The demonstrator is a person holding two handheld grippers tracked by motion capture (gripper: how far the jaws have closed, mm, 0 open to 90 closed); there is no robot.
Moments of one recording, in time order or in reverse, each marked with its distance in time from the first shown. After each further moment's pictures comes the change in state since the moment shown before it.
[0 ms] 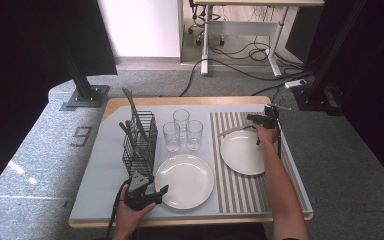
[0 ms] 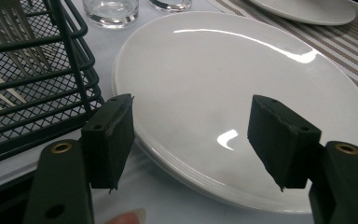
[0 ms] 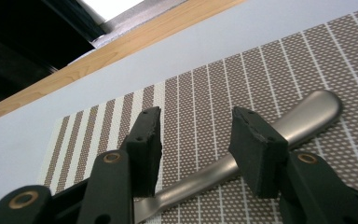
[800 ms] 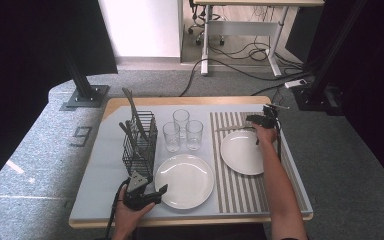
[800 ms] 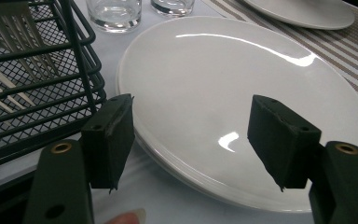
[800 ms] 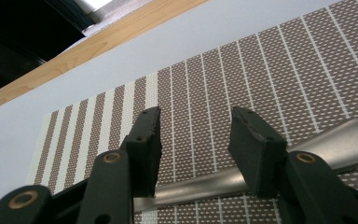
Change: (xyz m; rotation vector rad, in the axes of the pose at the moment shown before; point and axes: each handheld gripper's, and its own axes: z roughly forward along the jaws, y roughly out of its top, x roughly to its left) left arm 0.000 0.001 -0.004 -0.010 0.005 -0.001; right arm 0.001 0.001 0.004 0.047 -0.034 0.016
